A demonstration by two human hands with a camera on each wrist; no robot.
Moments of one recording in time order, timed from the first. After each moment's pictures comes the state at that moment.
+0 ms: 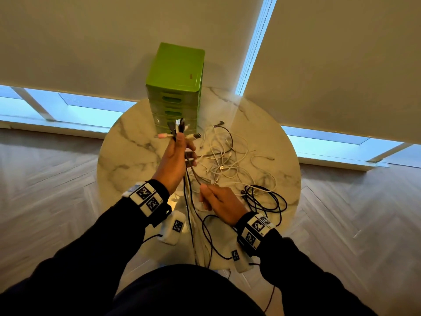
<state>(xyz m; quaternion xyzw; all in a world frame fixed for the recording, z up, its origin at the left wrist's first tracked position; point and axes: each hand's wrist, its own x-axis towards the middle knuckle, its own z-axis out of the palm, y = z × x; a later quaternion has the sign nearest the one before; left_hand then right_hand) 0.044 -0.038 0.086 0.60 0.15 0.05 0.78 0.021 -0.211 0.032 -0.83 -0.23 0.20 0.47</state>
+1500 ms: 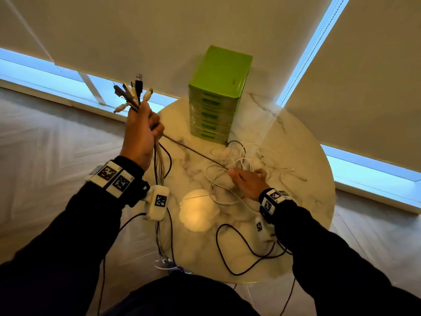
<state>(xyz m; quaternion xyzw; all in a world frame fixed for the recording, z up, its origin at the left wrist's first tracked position) 0.039 0.069 0.140 0.54 0.24 0.26 0.77 0.133 -0.198 0.005 -0.91 -0.27 0.26 0.16</state>
